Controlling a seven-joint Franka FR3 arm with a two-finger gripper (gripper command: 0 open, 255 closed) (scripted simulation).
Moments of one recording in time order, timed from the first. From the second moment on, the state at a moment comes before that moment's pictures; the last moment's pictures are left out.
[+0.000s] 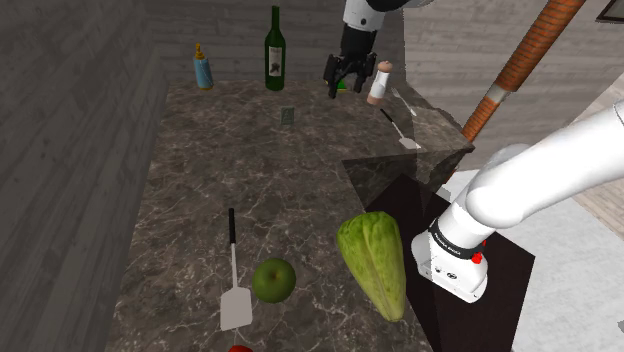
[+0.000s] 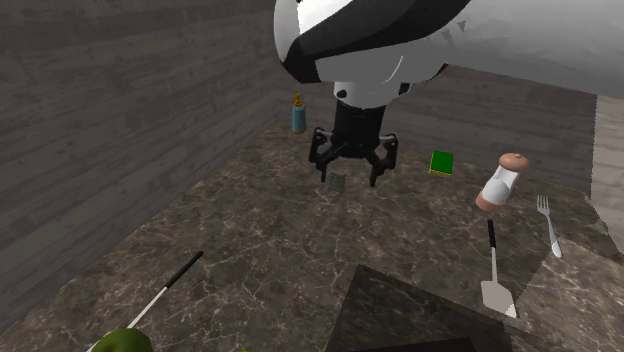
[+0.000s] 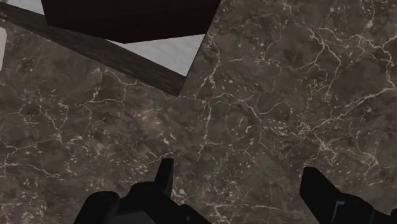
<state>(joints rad) -0.04 -0.40 0.08 -2.27 0.09 1.85 0.19</state>
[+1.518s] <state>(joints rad) -0.06 0.45 0.06 -1.66 -0.03 2.11 0.31</state>
